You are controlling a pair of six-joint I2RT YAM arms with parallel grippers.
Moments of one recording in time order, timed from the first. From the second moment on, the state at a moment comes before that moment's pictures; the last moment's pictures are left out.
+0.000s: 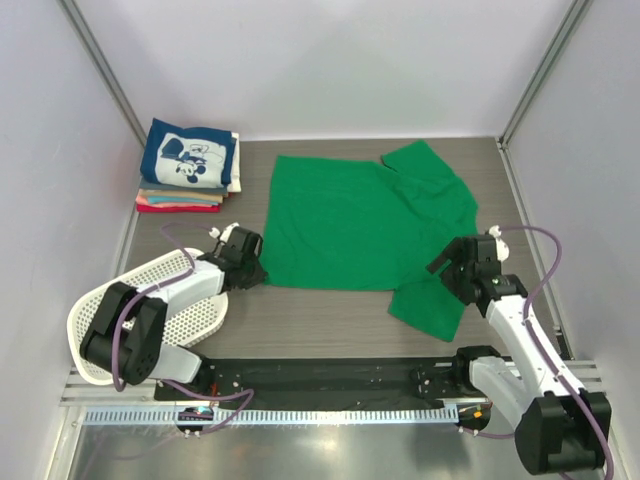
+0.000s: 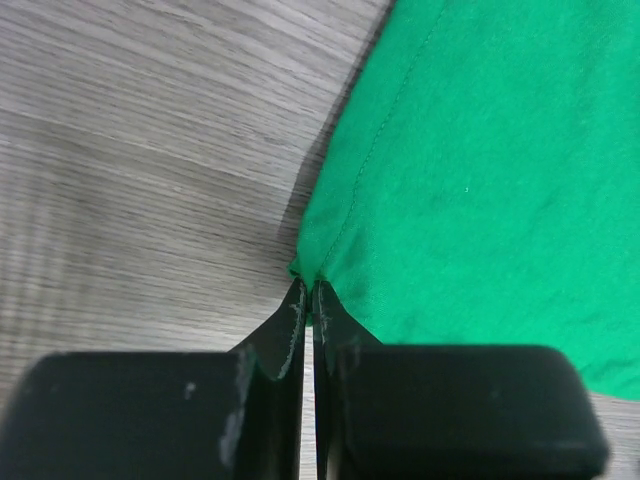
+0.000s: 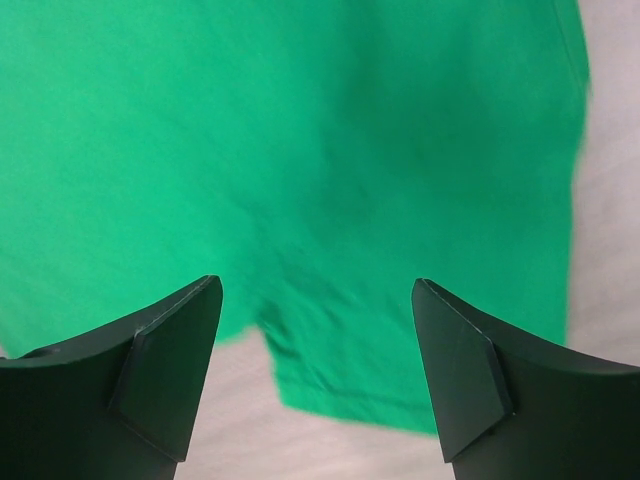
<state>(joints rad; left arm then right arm) -0.43 1.40 0.64 -0.27 -0.16 -0.83 0.05 0.90 0.59 -0.53 0.07 0.79</state>
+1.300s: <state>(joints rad) -0.35 1.31 0.47 -0.01 -0.04 -0.84 0.19 0.93 0.52 -0.60 0.23 0.82</state>
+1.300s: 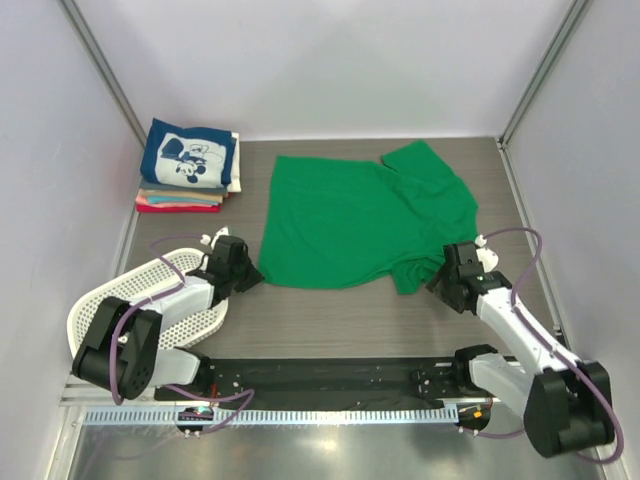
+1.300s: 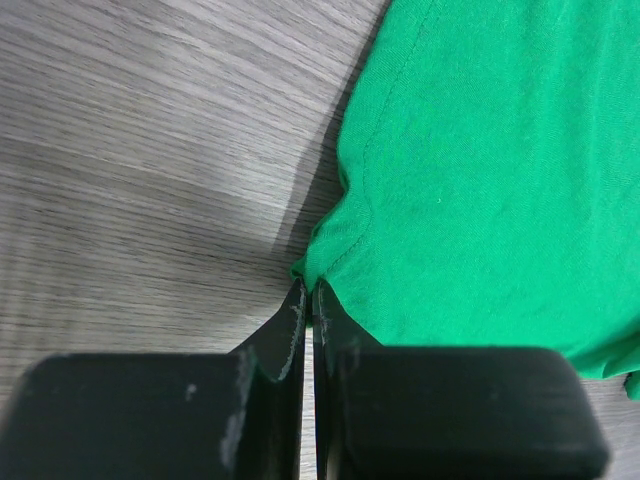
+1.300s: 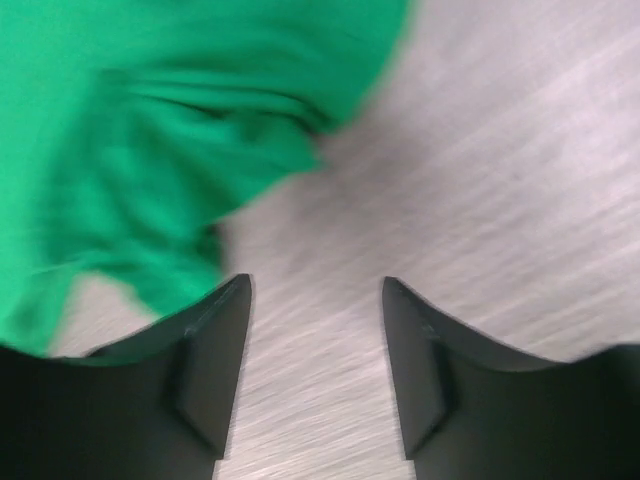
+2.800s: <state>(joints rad) -0.34 1.02 0.47 -0.20 -0.03 -0.84 -0.02 0.80 0.60 -0.59 0.06 0.77</state>
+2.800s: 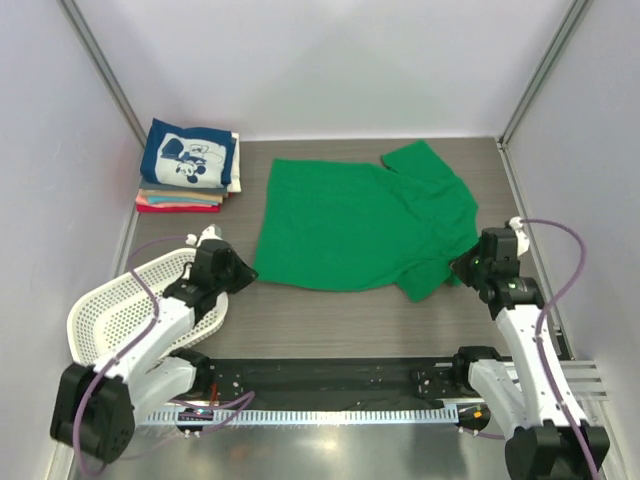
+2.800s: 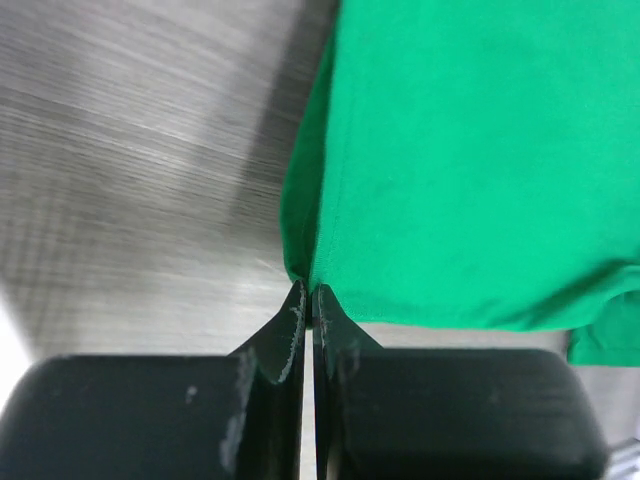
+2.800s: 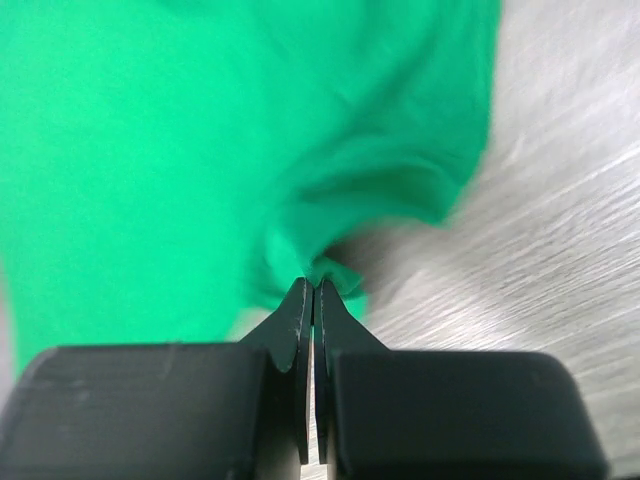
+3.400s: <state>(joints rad) -0.34 0.72 0.63 -0.58 -0.04 -0.83 -0.02 0.59 0.90 -0.97 0.09 0.77</state>
